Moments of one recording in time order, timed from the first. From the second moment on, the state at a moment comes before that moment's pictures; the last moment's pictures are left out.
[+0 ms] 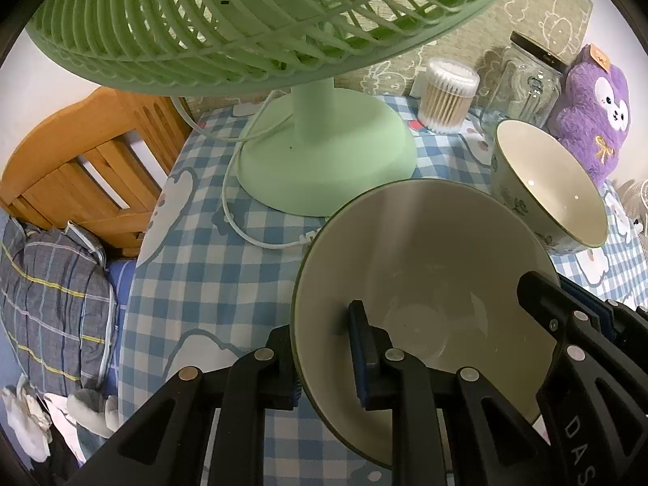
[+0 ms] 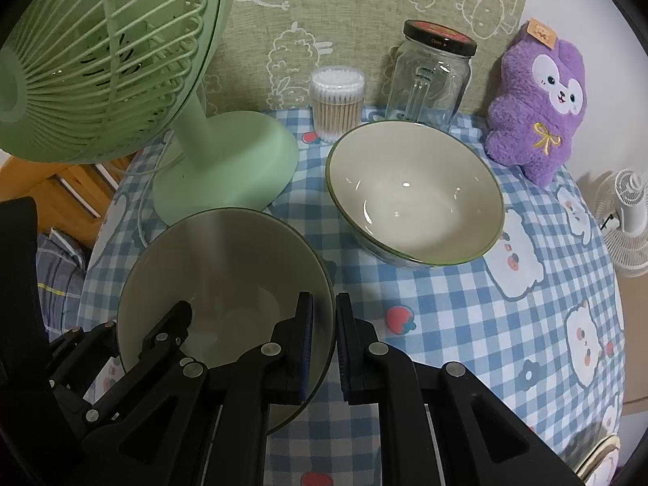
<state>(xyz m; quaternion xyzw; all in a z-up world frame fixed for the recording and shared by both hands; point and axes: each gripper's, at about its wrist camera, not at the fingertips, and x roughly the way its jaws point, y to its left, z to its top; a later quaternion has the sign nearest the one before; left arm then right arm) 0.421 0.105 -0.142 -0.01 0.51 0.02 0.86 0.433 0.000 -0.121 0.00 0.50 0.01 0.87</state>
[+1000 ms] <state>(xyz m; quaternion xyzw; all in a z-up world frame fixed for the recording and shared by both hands) 0.355 0.059 -0.117 -0.01 0.51 0.03 0.86 0.362 -0.047 -0.100 -0.01 0.50 0.01 0.86</state>
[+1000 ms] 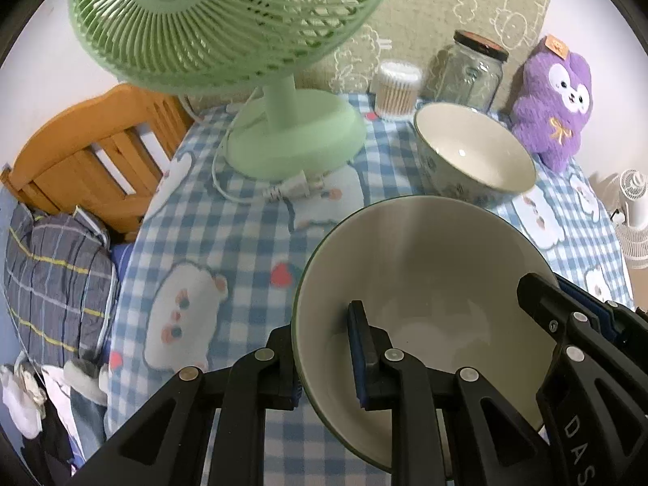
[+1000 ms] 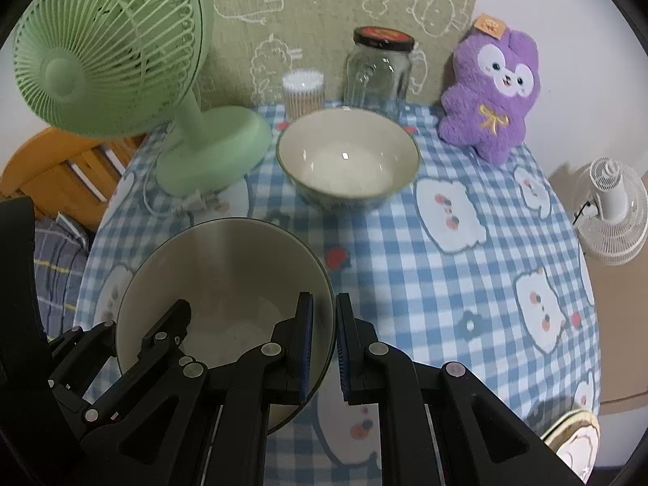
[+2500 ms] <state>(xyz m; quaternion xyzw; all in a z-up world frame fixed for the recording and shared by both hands) 0.300 0.029 -0.117 0.01 0.53 0.03 0.85 0.313 -0.076 -0.096 0.00 0.52 0.01 0.85</state>
